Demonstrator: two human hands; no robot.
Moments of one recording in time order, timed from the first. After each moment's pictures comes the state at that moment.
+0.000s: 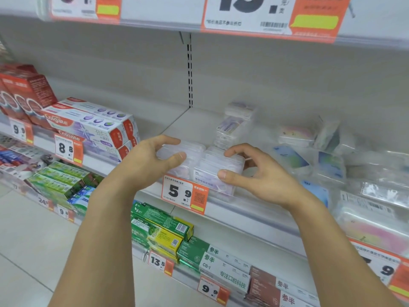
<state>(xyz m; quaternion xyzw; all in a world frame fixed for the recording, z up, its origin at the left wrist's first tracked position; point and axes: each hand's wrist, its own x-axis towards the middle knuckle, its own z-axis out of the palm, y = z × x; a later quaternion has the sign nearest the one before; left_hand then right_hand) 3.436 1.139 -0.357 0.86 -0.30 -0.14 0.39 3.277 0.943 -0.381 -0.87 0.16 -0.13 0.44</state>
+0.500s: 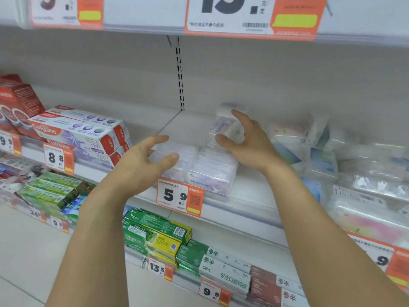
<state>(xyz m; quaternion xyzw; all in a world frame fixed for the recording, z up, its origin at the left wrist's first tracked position) 3.438 1.137 -0.360 0.85 -0.30 -0.14 0.41 3.326 0.912 -0.371 -0.86 0.26 -0.22 0.38</state>
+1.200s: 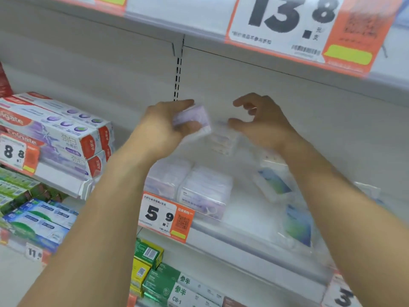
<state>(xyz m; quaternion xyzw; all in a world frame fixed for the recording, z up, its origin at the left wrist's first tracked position) 3.471 1.065 -0.325 0.79 -0.40 0.03 0.46 3.353 0.877 -0.293 -0.91 0.23 -0.26 0.21</state>
